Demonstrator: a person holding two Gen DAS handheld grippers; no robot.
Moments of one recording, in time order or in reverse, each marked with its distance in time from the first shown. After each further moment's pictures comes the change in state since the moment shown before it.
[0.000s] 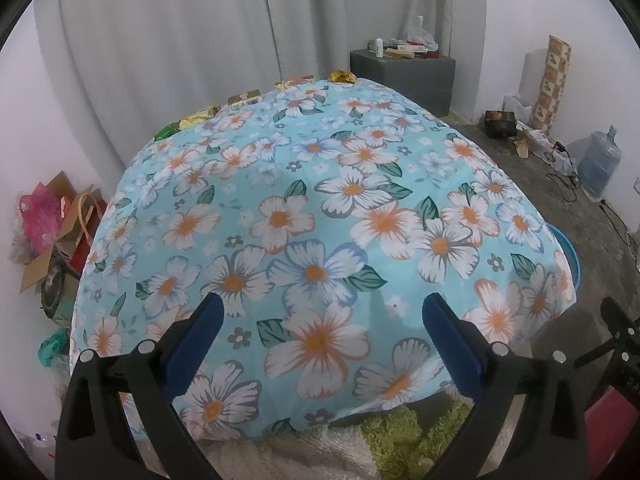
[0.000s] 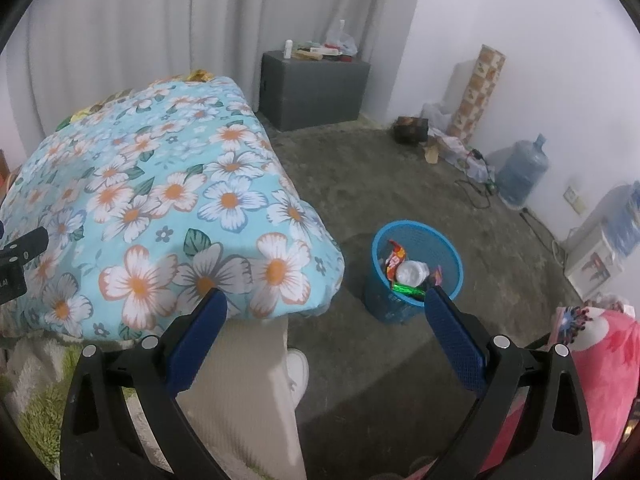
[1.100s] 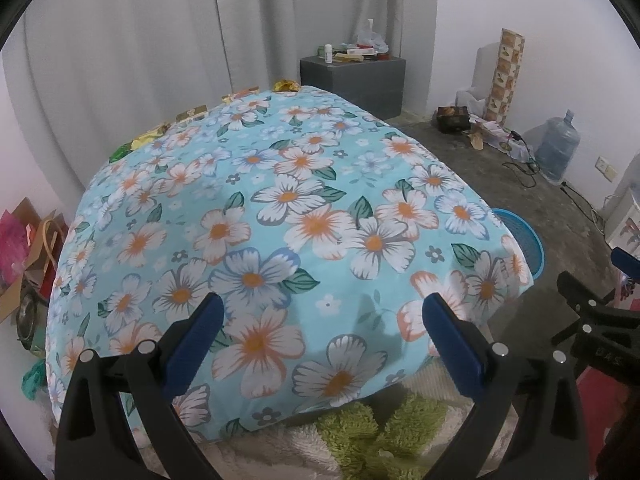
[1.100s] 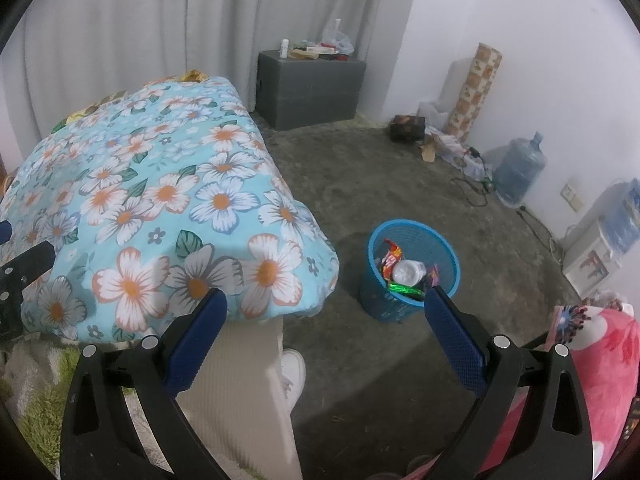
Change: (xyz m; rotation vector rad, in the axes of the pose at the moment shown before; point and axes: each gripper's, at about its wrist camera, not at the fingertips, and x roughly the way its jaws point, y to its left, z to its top) left arm -0.009 -0.025 -0.002 0.086 -0.030 -0.148; right arm -0.001 -0.007 -0.001 0.015 0.003 -0.010
